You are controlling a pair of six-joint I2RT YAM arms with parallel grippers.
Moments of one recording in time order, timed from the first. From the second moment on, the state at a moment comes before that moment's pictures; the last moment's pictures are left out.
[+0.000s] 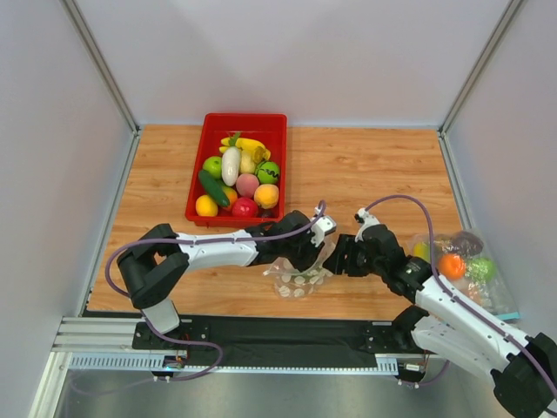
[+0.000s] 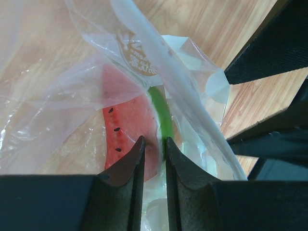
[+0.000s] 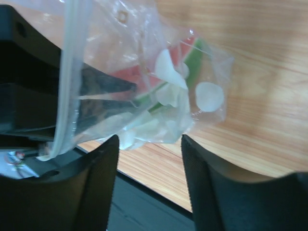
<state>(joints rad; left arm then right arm) -1.04 1.71 1.01 -0.07 0.16 -0.14 0.64 0.81 0.47 -0.41 -0.10 0.69</state>
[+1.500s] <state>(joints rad) -1.04 1.80 1.01 0.05 0.24 -0.24 0.60 0.97 0.47 -0.38 -0.18 0.60</state>
